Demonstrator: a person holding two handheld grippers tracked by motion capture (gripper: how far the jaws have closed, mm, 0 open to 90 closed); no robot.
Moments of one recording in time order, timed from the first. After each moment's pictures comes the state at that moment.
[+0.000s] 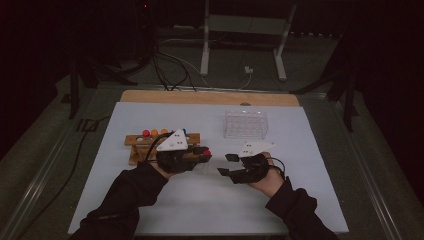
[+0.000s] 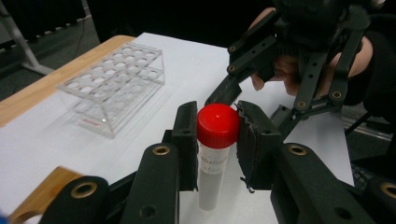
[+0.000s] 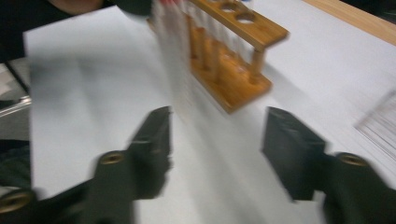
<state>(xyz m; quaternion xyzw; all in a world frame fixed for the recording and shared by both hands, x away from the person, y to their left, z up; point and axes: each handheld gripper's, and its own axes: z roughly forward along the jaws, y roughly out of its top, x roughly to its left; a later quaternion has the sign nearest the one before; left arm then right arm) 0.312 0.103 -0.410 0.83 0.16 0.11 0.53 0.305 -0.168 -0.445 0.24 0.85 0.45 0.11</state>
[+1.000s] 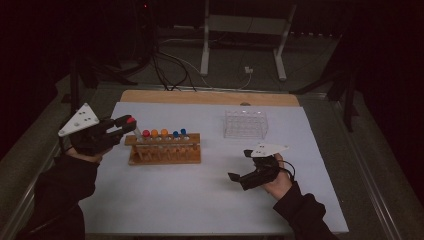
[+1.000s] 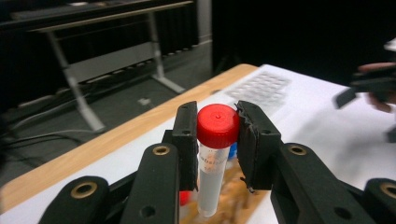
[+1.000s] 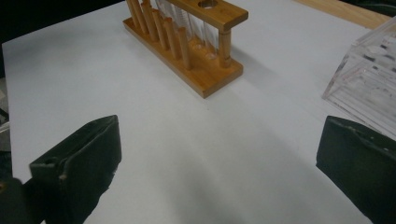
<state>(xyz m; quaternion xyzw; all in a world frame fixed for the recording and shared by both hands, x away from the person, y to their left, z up) 0.306 0.267 -0.352 0.75 0.30 0.26 0.53 0.305 -0.197 -0.456 0.28 0.83 0.46 0.11</state>
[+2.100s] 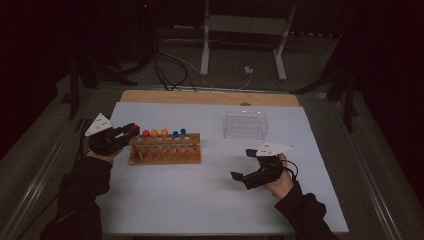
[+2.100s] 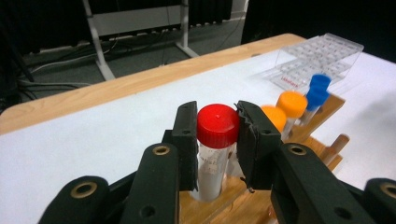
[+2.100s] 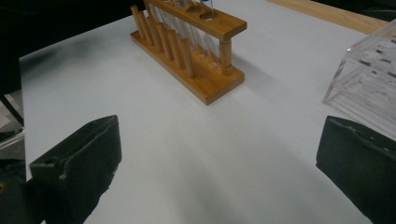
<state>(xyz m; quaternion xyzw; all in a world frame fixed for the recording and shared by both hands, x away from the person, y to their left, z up) 0.353 0.271 -0.444 0.74 0.38 0.24 0.50 0.305 -0.206 -0.455 0.28 0.82 0.48 0.10</state>
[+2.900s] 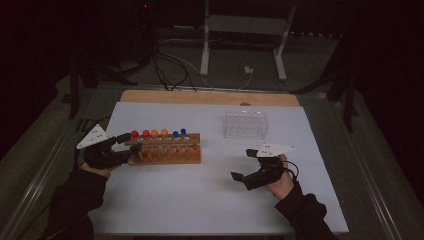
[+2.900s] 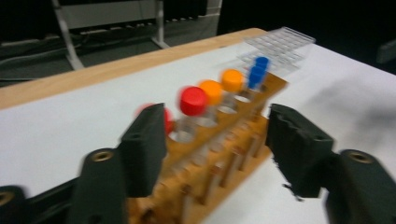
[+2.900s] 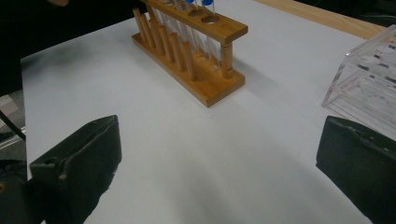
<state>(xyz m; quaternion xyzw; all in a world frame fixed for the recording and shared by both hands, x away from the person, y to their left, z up) 0.309 0.269 -0.438 0.75 0.36 0.19 0.52 0.302 -0.207 -0.454 0.28 0.82 0.49 0.10</state>
